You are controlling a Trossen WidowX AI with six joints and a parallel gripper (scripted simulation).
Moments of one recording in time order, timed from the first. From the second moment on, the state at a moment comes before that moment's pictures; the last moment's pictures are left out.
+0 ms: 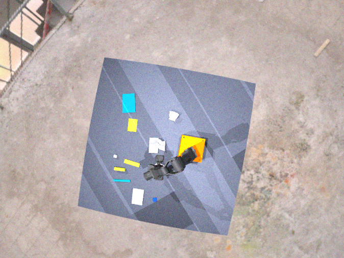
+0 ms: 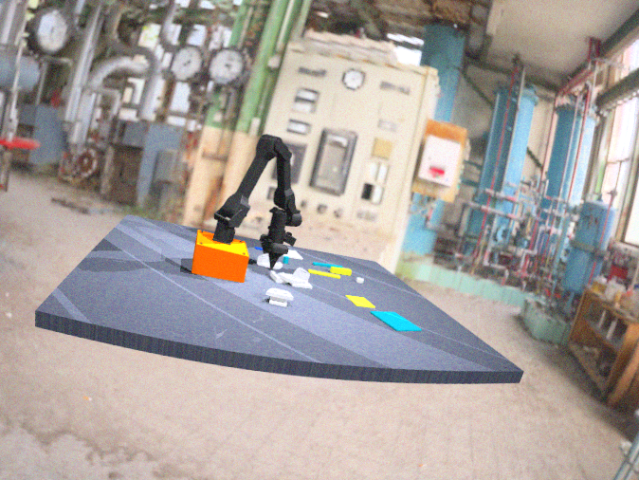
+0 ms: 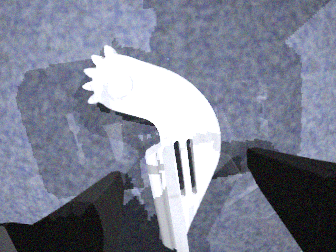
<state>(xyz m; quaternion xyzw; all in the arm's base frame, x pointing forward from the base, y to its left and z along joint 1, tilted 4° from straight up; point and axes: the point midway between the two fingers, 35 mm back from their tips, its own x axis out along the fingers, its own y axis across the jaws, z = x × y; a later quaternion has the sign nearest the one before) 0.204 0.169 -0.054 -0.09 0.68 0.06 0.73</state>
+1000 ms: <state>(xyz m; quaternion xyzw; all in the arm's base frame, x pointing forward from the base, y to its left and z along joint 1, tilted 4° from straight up) 0.200 0.167 -0.041 -0.10 0.68 0.06 0.72</state>
